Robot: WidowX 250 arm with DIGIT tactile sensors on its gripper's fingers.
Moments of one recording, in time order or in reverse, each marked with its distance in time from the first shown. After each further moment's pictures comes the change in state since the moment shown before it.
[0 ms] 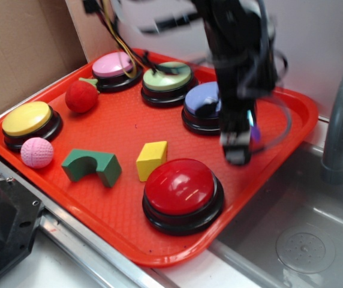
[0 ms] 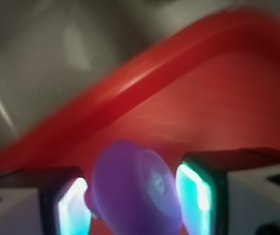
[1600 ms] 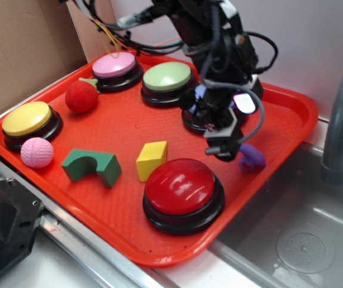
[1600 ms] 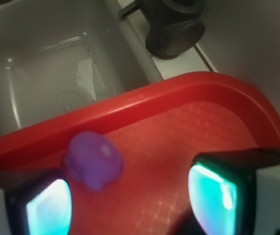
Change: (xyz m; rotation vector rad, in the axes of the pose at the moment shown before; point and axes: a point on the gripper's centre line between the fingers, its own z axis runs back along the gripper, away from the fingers) arm -0.004 0.004 -0.028 -0.048 -0.157 -0.323
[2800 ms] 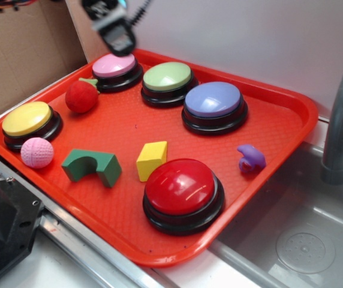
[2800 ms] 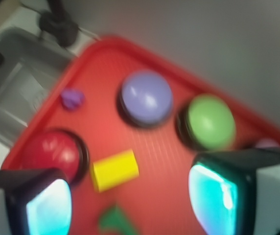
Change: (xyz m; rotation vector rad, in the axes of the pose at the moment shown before) arm -0.042 -0.013 0.150 0.218 0.047 0.524
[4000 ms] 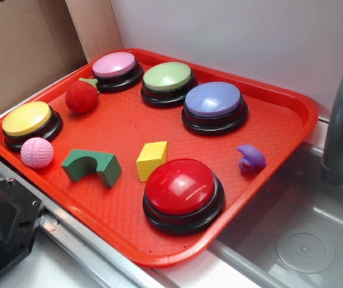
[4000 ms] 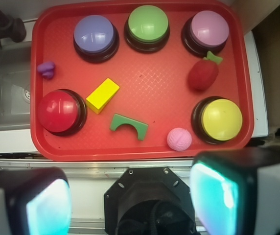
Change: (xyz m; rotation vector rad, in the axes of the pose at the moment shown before) arm -0.087 -0.015 0.112 0.012 0.279 0.678
